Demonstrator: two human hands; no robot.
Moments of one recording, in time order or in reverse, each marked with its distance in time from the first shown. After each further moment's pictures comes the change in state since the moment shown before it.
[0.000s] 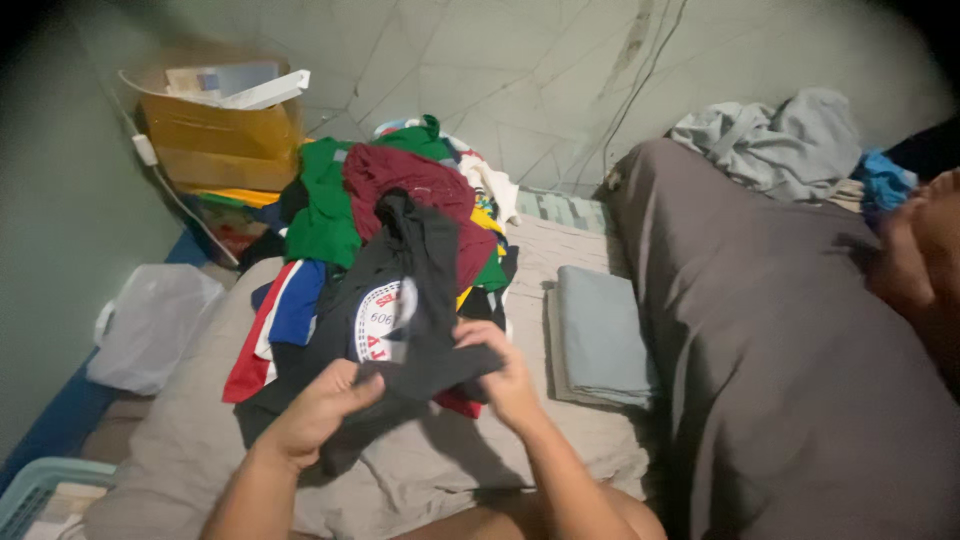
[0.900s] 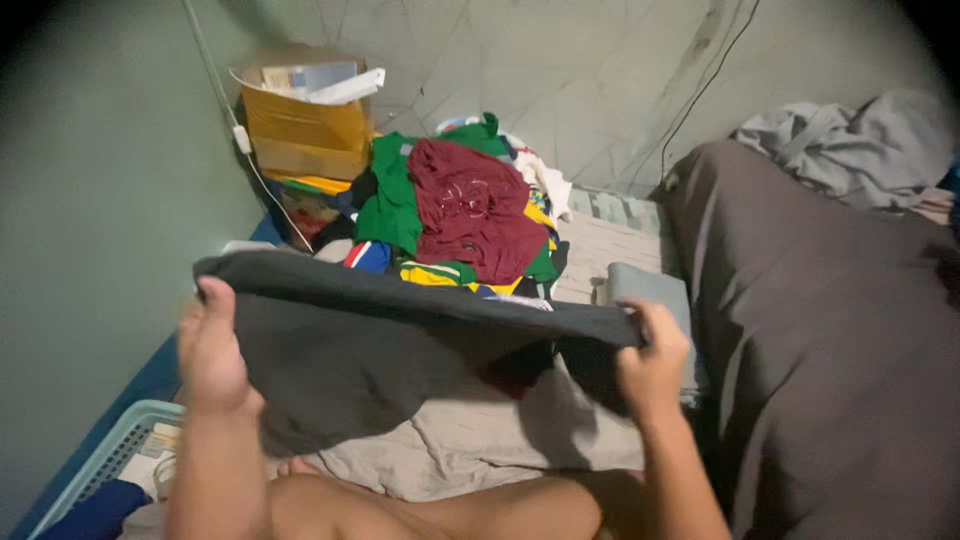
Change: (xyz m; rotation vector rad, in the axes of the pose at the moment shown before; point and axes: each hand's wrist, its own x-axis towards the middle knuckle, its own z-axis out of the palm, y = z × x) left_hand -0.085 0.086 -0.065 -0.183 0.477 0.815; right_hand -0.007 -0.102 -0.065 -0.842 0.455 -0.091
